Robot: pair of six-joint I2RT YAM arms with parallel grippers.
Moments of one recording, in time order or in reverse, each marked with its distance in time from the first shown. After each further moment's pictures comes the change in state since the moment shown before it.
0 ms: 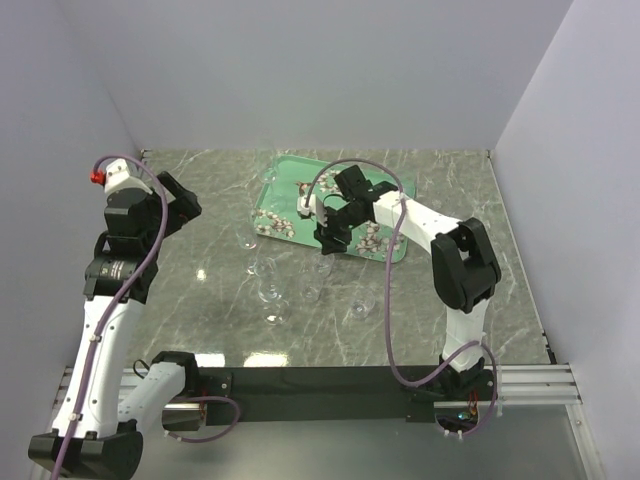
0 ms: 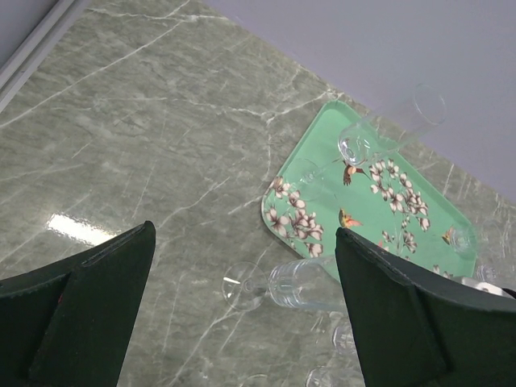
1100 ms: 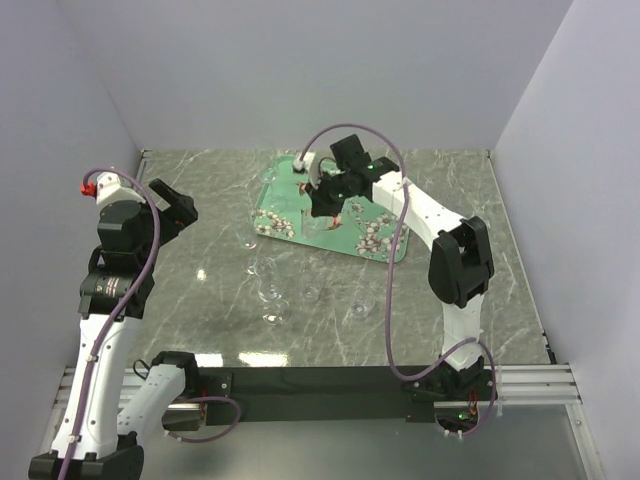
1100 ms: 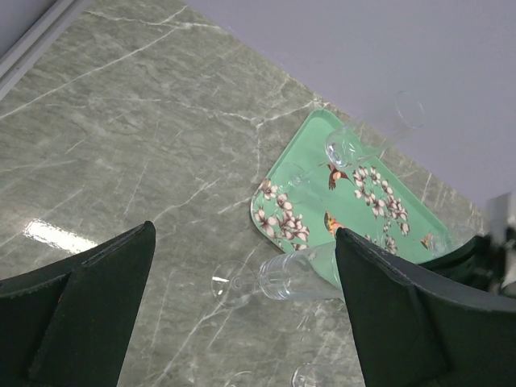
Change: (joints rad) left arm 0.002 -0.085 -0.029 -0.010 -0.001 -0.043; right arm 0.003 0.058 0.255 -0.021 0.082 0.300
